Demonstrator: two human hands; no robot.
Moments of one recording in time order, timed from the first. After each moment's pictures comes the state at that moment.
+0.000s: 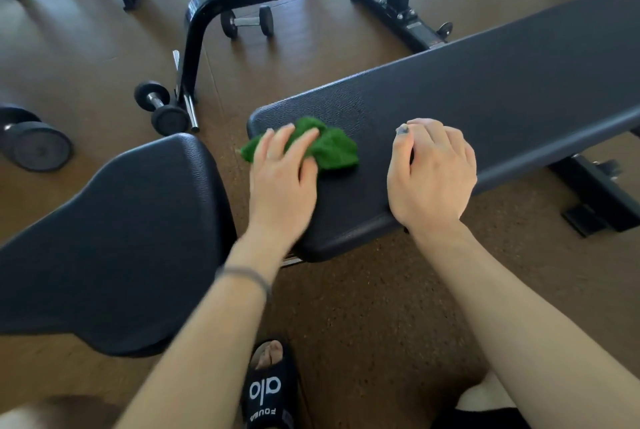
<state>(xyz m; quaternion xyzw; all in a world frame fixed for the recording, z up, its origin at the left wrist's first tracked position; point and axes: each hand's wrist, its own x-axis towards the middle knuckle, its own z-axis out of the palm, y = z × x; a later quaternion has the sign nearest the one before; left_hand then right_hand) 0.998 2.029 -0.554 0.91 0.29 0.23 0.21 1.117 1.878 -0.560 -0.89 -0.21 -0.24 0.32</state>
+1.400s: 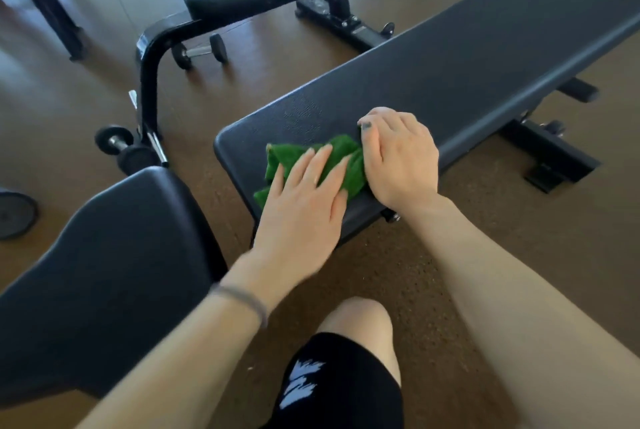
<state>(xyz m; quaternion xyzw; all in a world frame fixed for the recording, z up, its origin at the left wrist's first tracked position) 0.995 1.979 -0.527 0.99 0.09 0.02 0.06 1.130 1.861 -0.559 -0.89 -0.28 -0.19 0.32</state>
